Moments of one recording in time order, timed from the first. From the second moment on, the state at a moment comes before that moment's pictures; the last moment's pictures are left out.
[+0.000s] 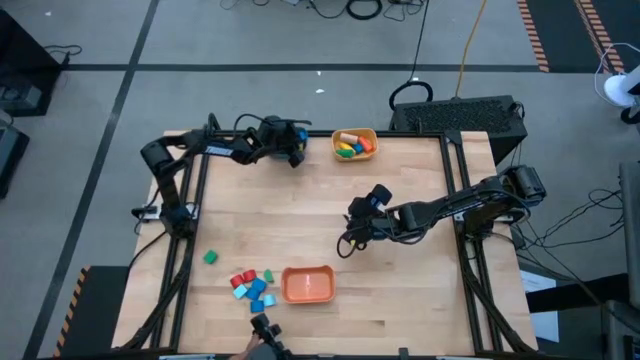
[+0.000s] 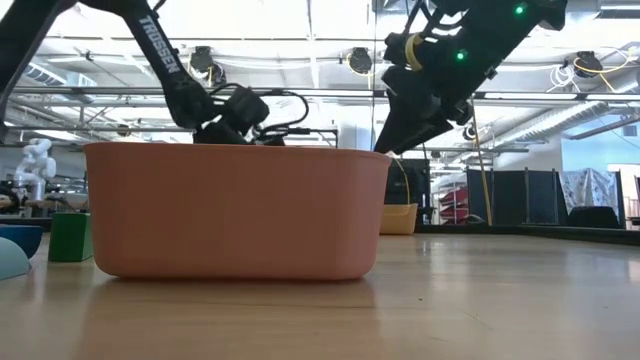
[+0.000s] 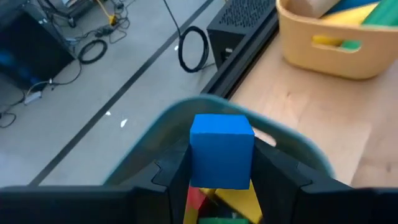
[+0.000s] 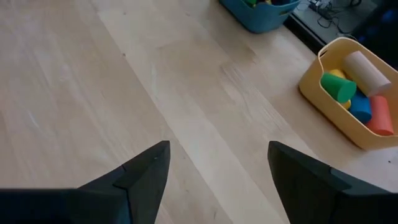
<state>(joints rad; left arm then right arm) 0.69 1.83 0.90 0.36 -0.06 0.24 0.19 1.57 0.95 -0.31 0.68 0.53</state>
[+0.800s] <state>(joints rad) 0.65 1.57 0.89 0.03 -0.08 0.23 0.17 1.62 0.95 -0.10 0.46 0.40</state>
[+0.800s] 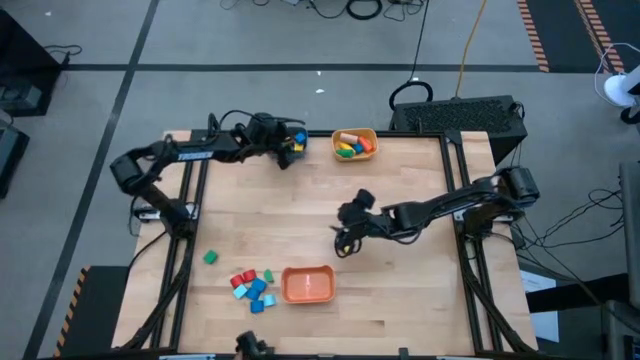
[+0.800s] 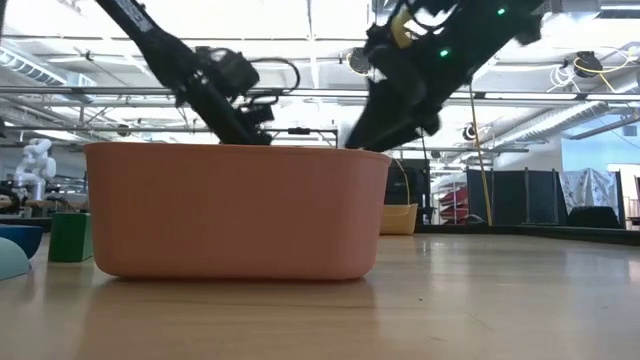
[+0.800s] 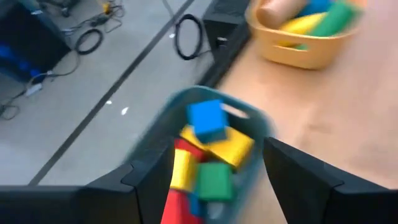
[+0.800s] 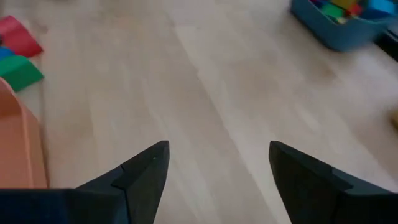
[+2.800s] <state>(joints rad) -0.61 1.06 0.51 -0.65 -0.32 -1.07 0.14 1.81 0.95 0.43 0.15 0.14</state>
